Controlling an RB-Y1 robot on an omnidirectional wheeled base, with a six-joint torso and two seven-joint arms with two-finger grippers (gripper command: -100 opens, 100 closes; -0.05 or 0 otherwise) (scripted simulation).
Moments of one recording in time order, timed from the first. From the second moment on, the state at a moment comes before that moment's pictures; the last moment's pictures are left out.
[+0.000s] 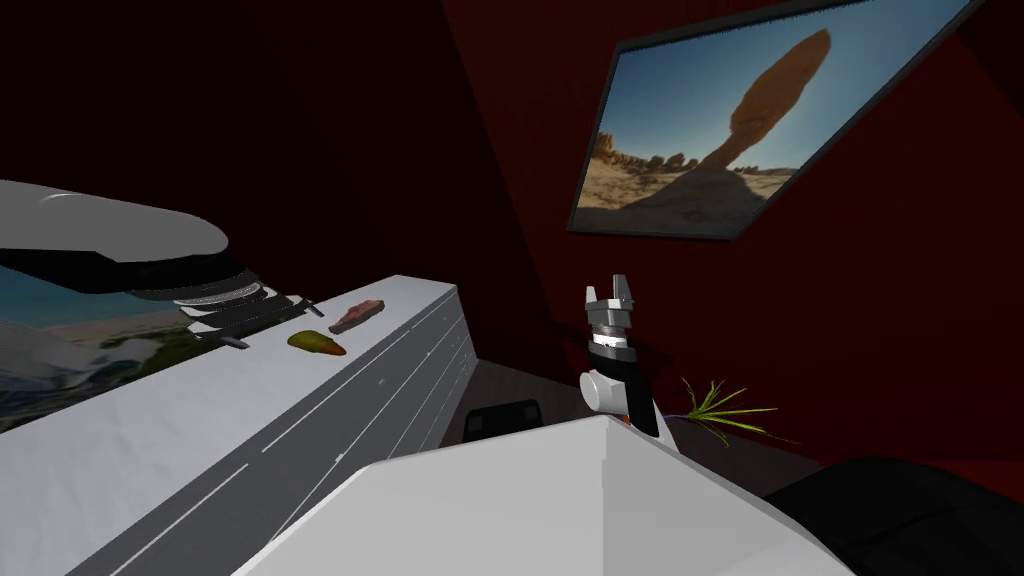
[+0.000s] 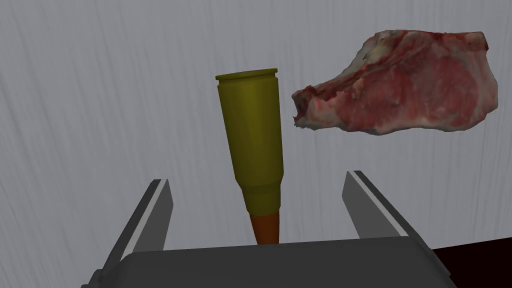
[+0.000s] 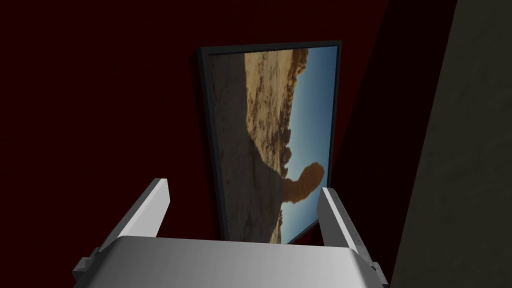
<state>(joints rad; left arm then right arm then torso) 0.81 2.43 0.17 -1.15 -0.76 -1.05 -0.83 0.51 0.04 -0.04 -2.38 -0.06 -0.41 0.03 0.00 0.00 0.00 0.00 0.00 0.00</state>
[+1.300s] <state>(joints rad) 0.50 2.09 -0.03 -0.97 -1.03 -1.18 -0.91 0.51 0.04 -0.04 -2.38 -0.06 -0.41 0.03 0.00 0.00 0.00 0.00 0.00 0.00</state>
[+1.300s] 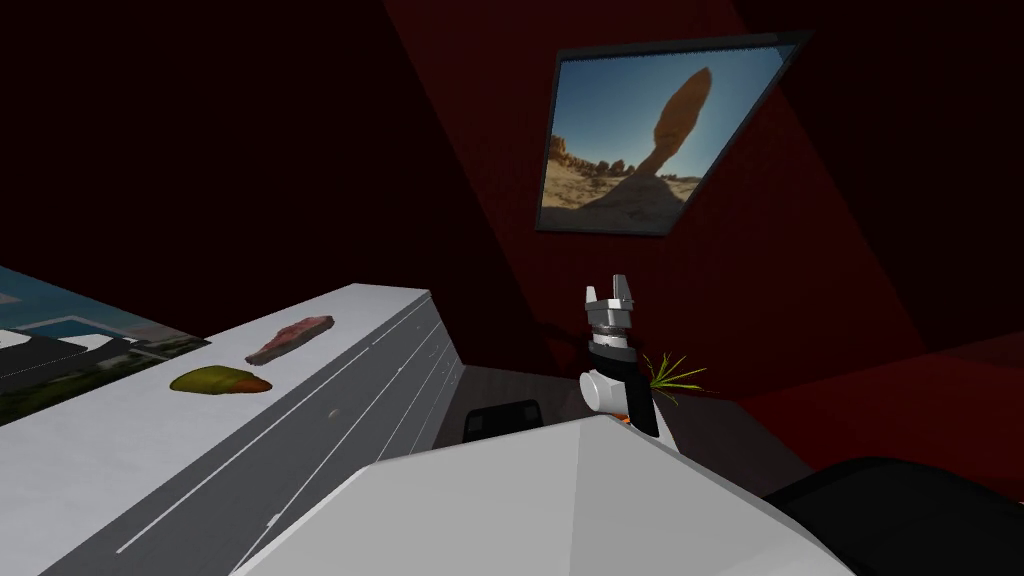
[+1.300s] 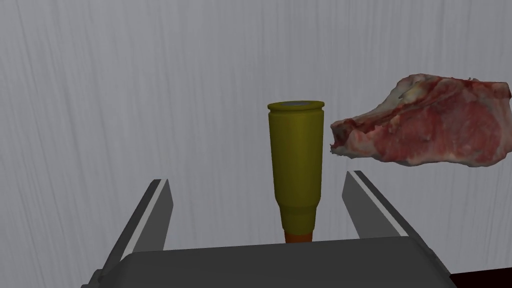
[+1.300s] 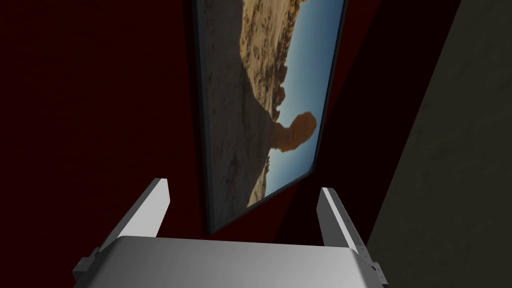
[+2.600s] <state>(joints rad) 0.22 1.89 -0.18 -0.87 -1.20 -1.28 -0.97 0.51 0.04 -0.04 -2.38 -0.06 -0.41 0.03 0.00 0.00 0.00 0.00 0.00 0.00</state>
